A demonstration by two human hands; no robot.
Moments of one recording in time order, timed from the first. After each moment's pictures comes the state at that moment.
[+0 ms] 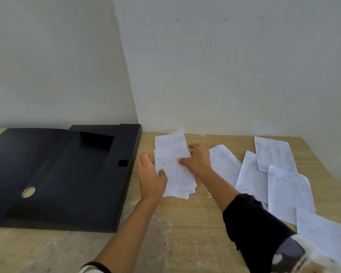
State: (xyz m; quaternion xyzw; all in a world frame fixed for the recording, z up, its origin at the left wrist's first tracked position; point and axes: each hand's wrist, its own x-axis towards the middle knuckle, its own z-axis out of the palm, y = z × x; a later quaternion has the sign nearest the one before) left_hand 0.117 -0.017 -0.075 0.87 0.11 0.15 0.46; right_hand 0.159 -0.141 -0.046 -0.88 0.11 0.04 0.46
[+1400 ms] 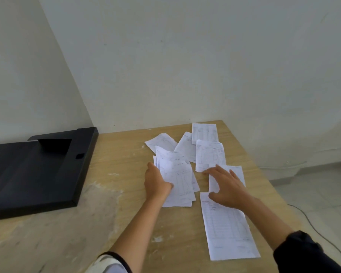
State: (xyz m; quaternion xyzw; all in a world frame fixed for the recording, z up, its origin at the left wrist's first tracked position) left_hand -0.009 -0.154 -0.044 0.91 0.09 -0.04 0.41; right_hand -0.064 -0.348 -0.052 -0.98 -0.01 0.03 0.21
